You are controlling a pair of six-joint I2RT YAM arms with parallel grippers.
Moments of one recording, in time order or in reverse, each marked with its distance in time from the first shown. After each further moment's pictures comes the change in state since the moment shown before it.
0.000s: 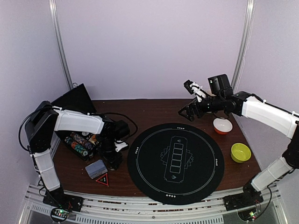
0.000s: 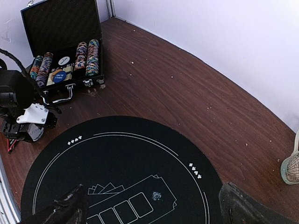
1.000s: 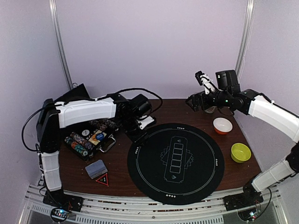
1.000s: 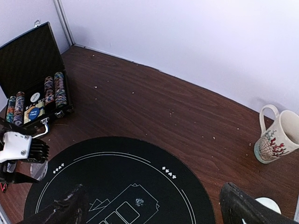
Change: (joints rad) left arm -0.104 0.092 0.497 -0.019 -0.031 0.092; right arm -0.026 -0.064 0.016 0.010 0.187 0.161
